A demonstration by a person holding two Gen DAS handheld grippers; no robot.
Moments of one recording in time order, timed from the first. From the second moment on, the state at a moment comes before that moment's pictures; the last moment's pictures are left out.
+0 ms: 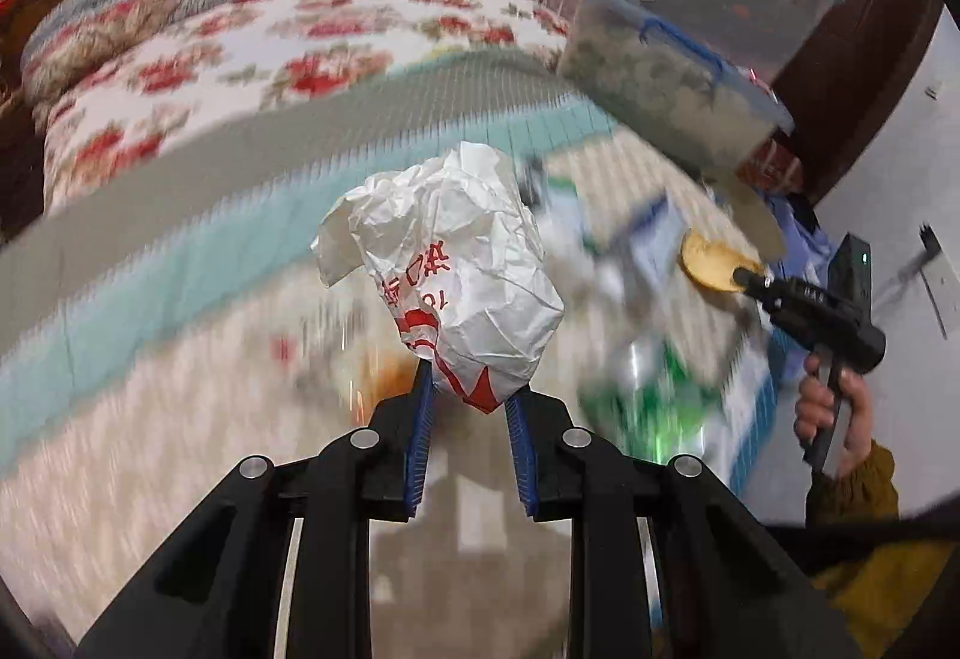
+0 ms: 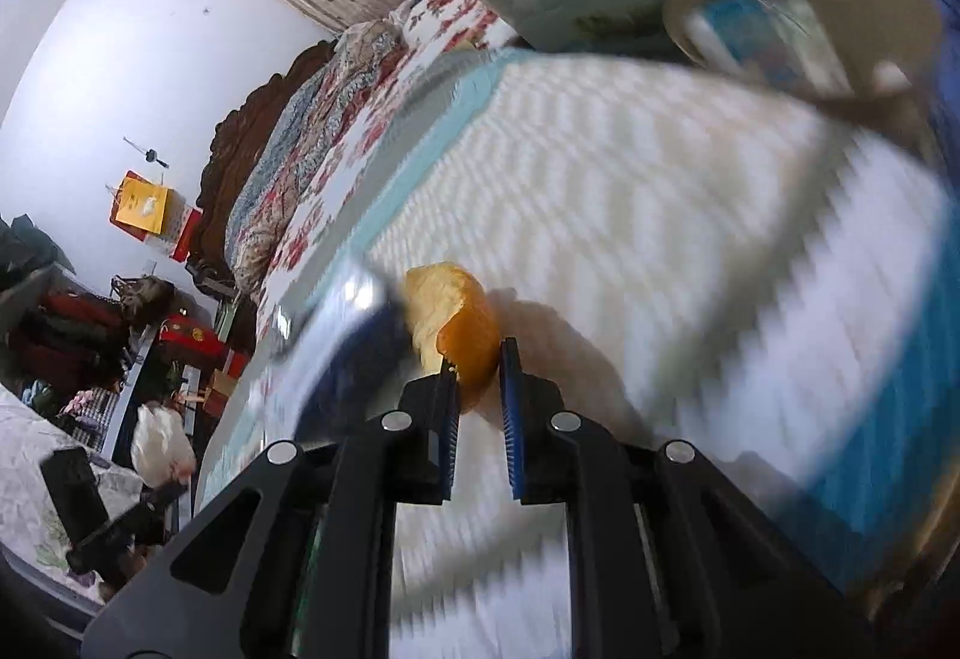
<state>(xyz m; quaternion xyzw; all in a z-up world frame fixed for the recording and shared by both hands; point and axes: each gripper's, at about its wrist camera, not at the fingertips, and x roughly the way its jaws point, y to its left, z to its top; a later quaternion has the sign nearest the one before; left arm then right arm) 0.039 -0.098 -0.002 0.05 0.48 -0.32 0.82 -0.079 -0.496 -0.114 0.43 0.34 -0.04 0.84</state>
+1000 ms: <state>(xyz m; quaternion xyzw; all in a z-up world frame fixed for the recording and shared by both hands) -0.022 -0.070 -0.048 0.04 0.47 -0.31 0.83 0.023 -0.408 -0.071 0.34 0.44 -0.03 0.83</state>
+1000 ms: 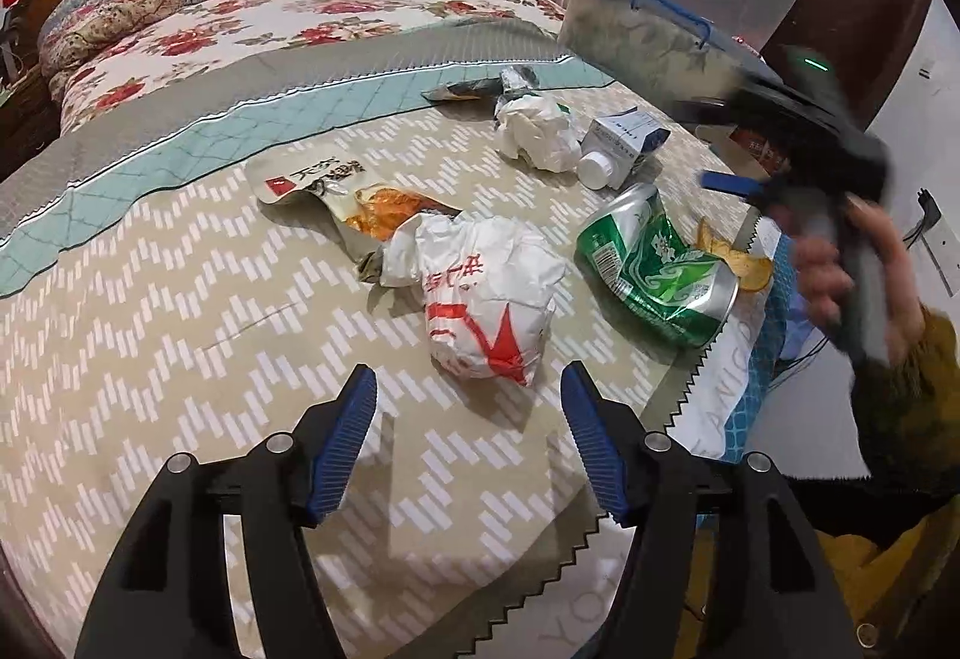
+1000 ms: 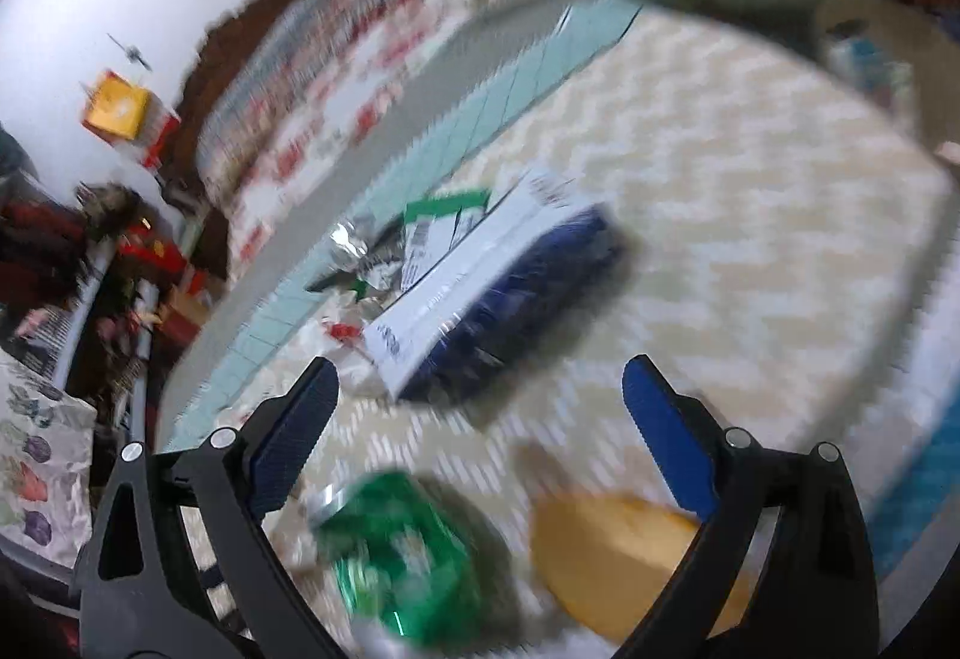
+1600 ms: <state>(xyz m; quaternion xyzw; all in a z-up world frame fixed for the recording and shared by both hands) -0.018 -0.074 -0.051 0.03 0.48 -0.33 0.81 0.084 -0.435 -0.063 0.05 0.56 -0.03 0.83</state>
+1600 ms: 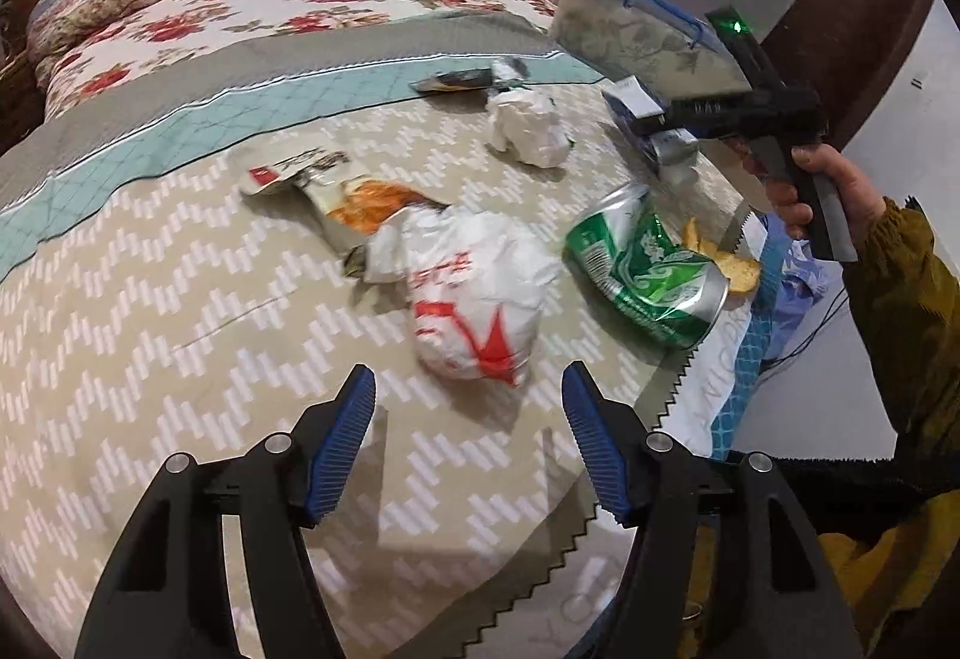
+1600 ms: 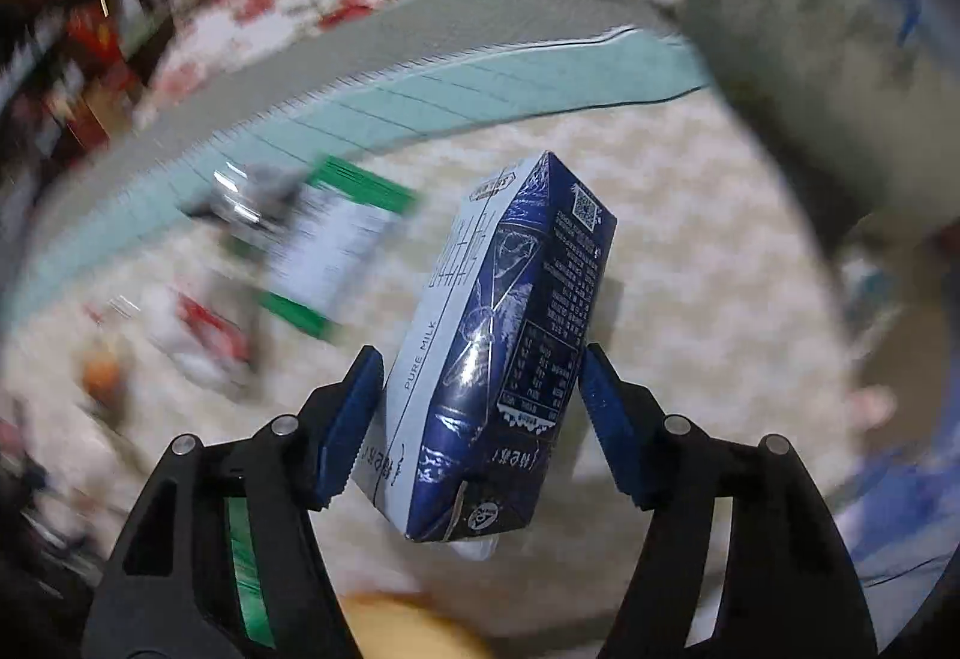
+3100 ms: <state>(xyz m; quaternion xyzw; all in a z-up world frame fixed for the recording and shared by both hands) 0.055 -0.501 0.008 0.16 0.48 -0.54 0.68 -0.101 -0.684 -0.088 0.41 0.30 -0.17 0.84</state>
